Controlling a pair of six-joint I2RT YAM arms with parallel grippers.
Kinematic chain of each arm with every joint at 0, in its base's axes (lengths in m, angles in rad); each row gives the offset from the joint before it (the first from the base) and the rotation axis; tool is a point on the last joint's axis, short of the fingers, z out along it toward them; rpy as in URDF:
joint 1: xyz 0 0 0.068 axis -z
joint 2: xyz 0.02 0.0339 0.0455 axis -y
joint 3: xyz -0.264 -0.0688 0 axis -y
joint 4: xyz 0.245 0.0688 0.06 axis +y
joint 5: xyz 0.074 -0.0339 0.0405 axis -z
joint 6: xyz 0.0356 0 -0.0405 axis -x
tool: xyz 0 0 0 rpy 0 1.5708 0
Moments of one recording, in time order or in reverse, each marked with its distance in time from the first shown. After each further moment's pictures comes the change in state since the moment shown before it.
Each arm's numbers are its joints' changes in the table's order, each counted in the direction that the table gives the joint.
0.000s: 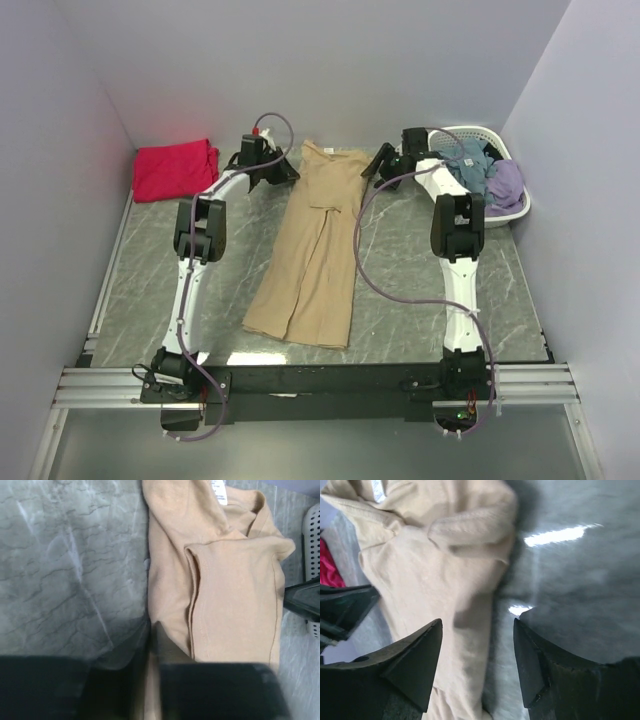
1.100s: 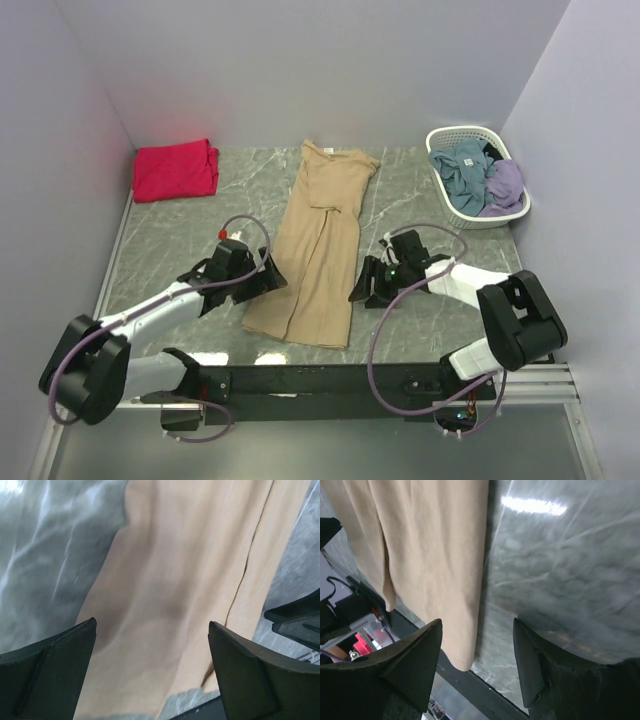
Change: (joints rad) left arm 0.288 1.445 -1.651 0.039 -0.359 0.252; right arm -0.294 1.080 -1.563 -0.238 -0.118 0.039
